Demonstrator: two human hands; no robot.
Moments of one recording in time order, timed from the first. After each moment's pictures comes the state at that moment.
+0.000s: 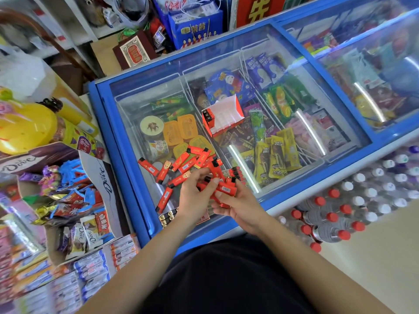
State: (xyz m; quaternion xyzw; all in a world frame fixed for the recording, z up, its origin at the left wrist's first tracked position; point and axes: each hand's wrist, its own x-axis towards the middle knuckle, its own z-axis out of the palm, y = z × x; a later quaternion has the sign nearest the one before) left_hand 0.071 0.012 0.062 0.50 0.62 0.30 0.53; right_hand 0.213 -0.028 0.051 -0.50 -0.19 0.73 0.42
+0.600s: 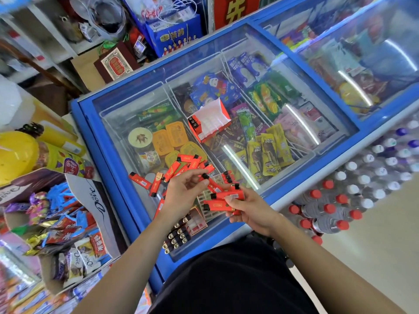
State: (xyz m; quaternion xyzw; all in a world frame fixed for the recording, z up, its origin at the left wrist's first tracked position) left_hand 0.054 0.049 0.062 0.59 0.53 0.26 0.55; right_hand 0.255 -0.037 0.049 -0.51 -0.20 0.74 0.38
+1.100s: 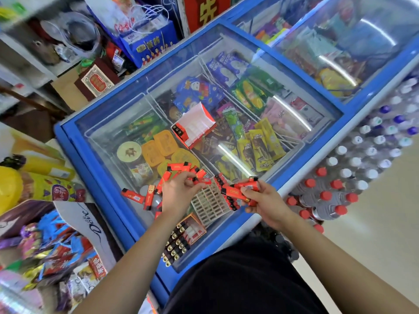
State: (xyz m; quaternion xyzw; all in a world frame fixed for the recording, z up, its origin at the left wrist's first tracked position) left_hand 0.074 0.076 0.028 0.70 0.59 0.18 0.37; right_hand 0.291 -0.047 0.035 -0.59 -0.12 0.64 0.48
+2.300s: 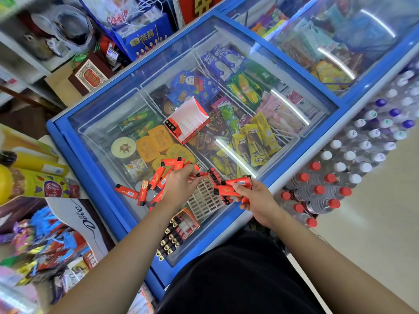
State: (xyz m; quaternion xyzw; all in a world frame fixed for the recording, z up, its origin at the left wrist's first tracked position) left_hand 0.085 0.087 0.002 0.81 0.44 0.19 0.34; right_hand 0.289 -0.053 0.019 -0.63 -0.10 0.62 0.46
